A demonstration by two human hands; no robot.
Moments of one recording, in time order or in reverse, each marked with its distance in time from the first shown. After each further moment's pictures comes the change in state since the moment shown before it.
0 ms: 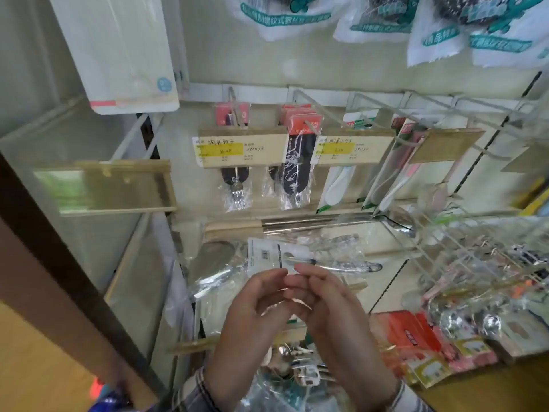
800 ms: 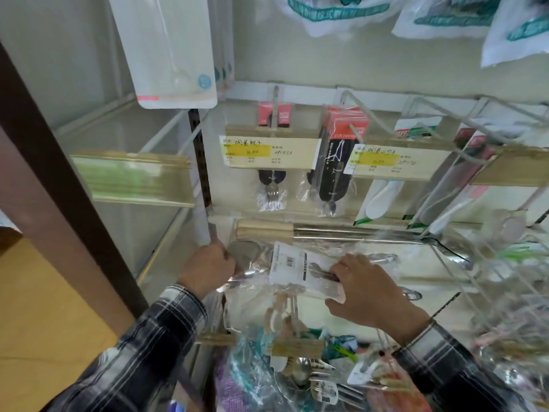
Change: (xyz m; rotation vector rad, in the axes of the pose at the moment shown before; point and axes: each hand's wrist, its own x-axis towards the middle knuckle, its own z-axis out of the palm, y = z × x) left_hand 0.111 -0.001 -0.098 1.143 0.268 -0.168; right_hand 0.115 -0.023 -0.060 -2.323 -0.485 -0.385
